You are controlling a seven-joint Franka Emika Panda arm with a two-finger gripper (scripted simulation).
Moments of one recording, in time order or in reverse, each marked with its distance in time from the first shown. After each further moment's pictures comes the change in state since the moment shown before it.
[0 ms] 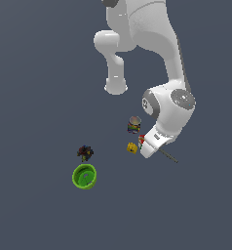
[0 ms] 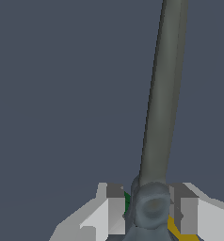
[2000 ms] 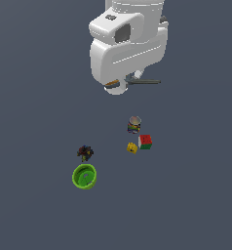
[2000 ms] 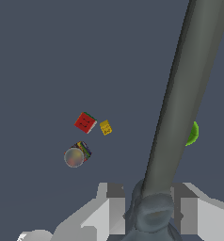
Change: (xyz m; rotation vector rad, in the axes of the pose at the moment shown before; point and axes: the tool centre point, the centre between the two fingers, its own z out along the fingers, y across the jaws) arm -0.112 0.103 -0.316 0.002 -0.002 0.000
